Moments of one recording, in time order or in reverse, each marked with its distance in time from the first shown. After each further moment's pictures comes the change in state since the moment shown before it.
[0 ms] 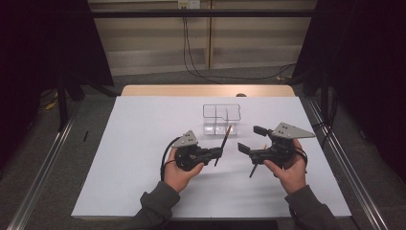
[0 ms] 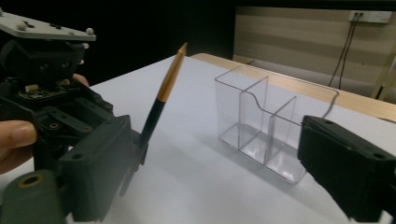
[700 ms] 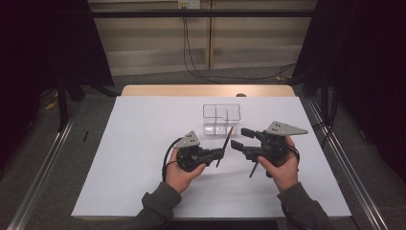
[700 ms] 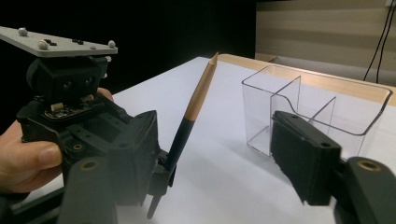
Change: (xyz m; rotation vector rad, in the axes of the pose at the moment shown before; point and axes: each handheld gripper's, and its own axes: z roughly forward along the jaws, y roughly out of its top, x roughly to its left) left arm -0.002 -0.002 0.004 0.006 -0.014 0.001; right arm 0.003 0.000 0.015 0.000 0.083 0.075
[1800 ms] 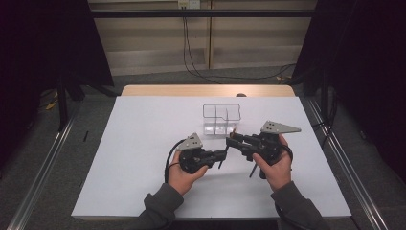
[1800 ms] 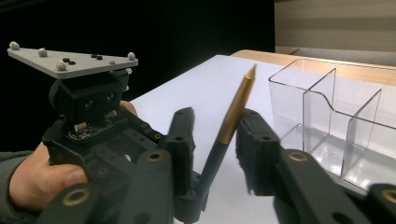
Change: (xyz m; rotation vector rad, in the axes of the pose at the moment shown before) left arm -0.004 -0.003 0.005 -0.005 -0.010 0.017; right arm 0.006 0.000 0.013 0.002 0.073 0.073
